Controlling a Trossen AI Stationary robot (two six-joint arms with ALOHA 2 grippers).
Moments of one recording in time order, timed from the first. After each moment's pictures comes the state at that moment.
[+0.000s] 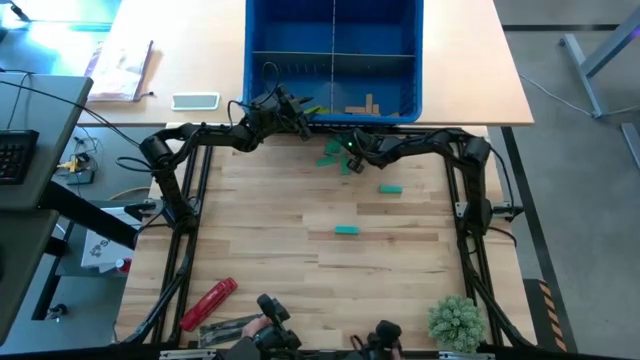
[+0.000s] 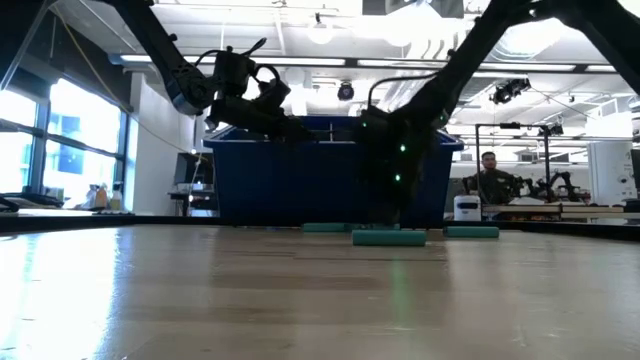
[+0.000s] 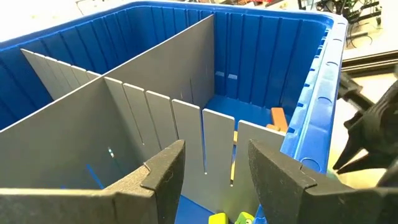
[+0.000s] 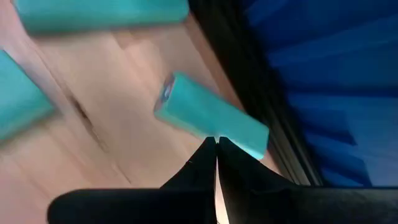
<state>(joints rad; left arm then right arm) 0.73 1.82 0.97 0.75 0.08 0.45 -0.52 2.02 1.15 -0.14 0.57 -0.22</state>
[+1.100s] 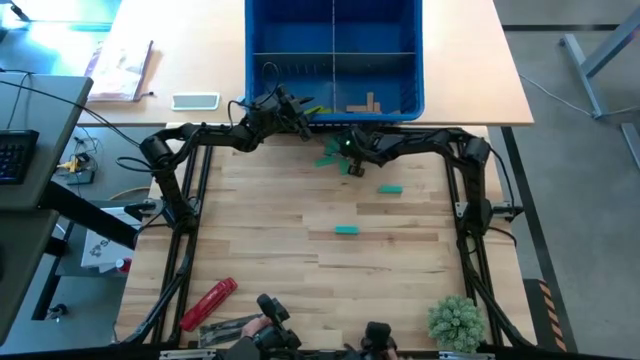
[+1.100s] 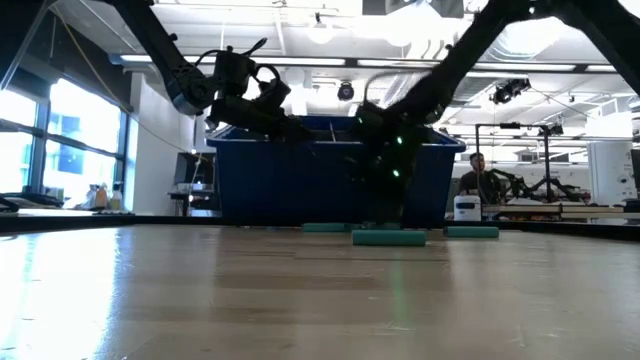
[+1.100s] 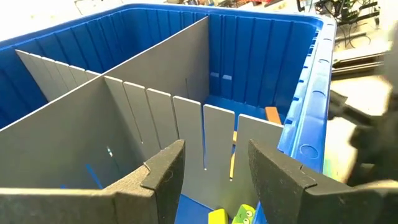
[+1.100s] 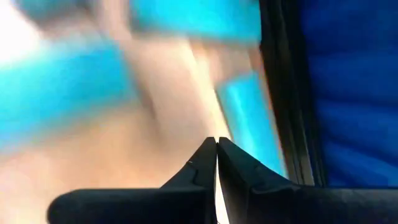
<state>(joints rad) 0.73 1.82 0.97 0.74 0.08 0.45 -0.52 2.02 1.19 -0.20 0.43 -0.44</state>
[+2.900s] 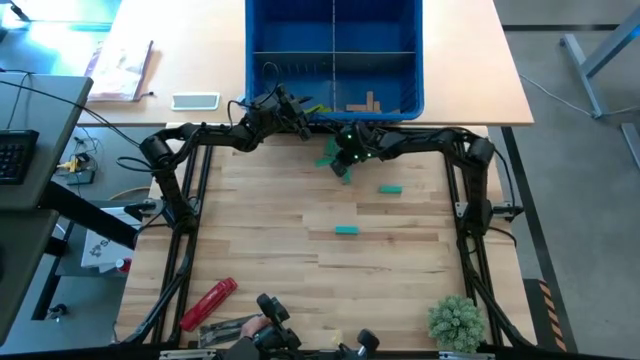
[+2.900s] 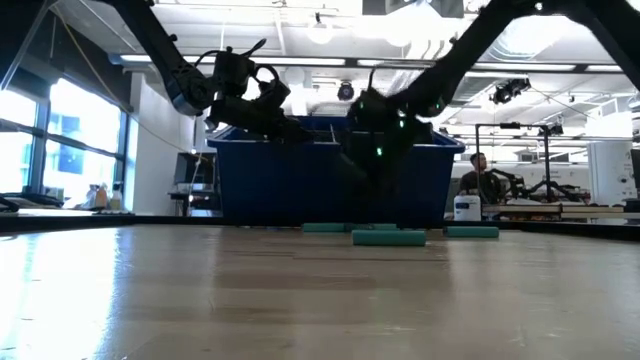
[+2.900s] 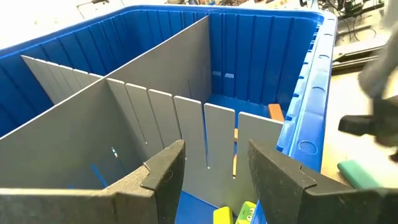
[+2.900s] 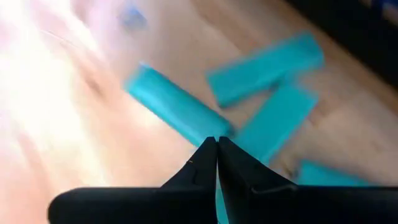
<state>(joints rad) 0.73 1.82 0.97 0.76 0.07 0.48 -0.53 1.99 1.20 -0.09 -0.06 0.13</state>
